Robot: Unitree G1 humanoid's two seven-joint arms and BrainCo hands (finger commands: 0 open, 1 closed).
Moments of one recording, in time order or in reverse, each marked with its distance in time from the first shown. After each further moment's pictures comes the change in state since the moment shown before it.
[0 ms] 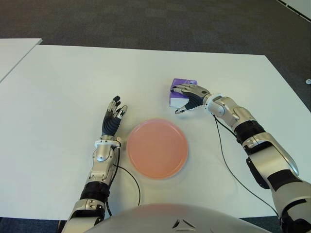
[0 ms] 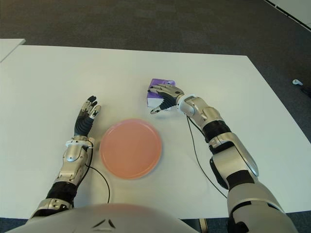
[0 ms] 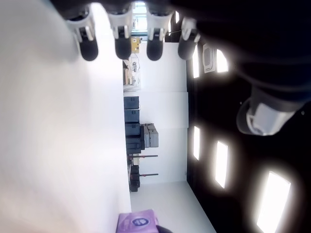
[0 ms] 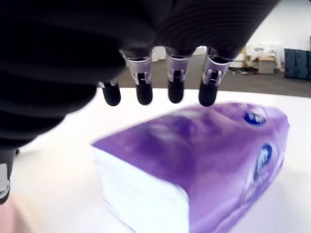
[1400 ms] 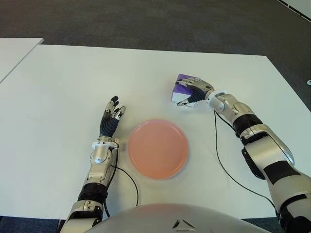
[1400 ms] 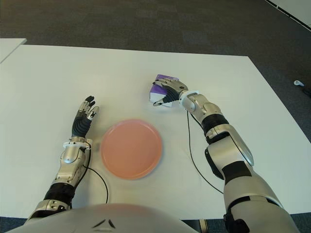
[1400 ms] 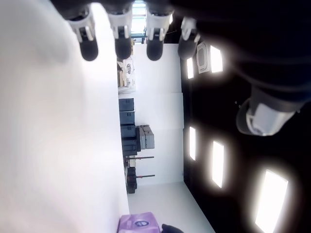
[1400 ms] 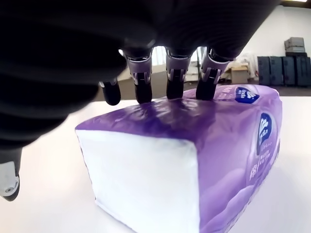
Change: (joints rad) left arm 0.010 0.017 0.008 0.009 0.000 -0.028 -0.009; right arm -0.089 0.019 -0.010 0.200 0.031 -0.007 -0.129
